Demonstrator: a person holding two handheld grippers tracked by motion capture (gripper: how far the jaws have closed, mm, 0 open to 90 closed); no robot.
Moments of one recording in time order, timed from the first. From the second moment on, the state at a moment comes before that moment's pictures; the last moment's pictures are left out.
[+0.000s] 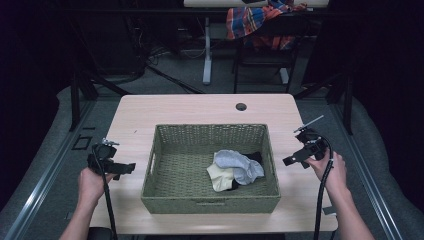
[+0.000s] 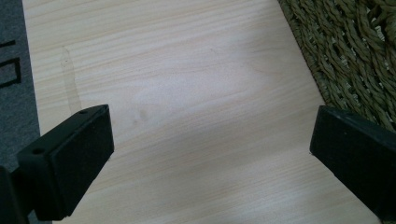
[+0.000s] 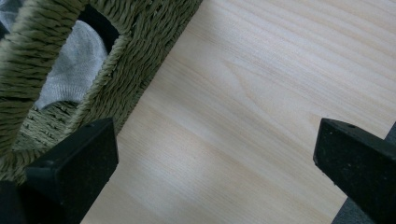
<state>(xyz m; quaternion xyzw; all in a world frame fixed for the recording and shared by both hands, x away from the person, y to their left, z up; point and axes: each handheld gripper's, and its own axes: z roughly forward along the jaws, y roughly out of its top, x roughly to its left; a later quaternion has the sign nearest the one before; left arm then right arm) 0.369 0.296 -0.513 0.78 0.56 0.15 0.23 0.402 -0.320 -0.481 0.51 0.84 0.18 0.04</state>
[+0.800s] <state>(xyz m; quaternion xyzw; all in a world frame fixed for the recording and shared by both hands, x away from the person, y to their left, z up) 0.370 0.296 -0.515 0.78 0.56 0.15 0.23 0.397 -0.308 -0.429 0.49 0.84 0.23 0.05</state>
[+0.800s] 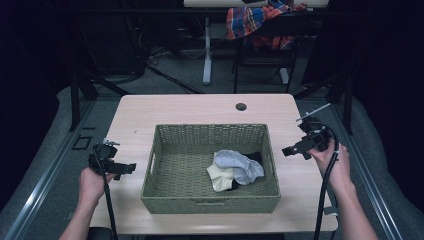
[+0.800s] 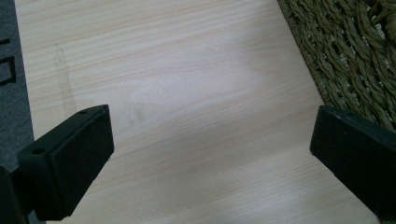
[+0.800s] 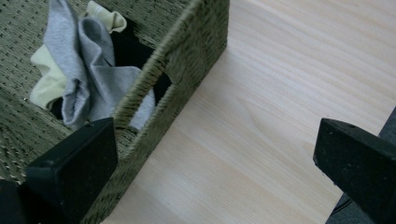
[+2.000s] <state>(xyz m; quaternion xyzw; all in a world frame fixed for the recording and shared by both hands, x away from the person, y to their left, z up) 0.370 0.294 -0.514 0.79 0.56 0.14 0.23 0.405 -0.170 -0.424 0.36 0.91 0.19 0.02</state>
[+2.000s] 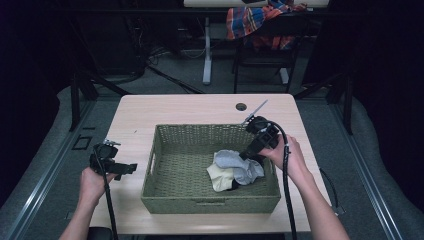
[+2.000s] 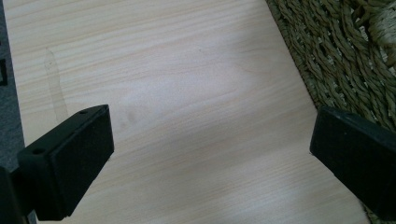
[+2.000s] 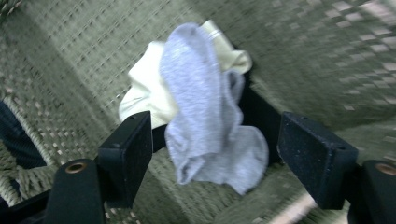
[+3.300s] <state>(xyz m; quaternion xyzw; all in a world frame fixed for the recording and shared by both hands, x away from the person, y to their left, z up) 0.371 0.294 -0.516 0.79 0.55 0.14 0.23 0.416 -0.129 -0.485 0.37 0.93 0.08 -0.02</state>
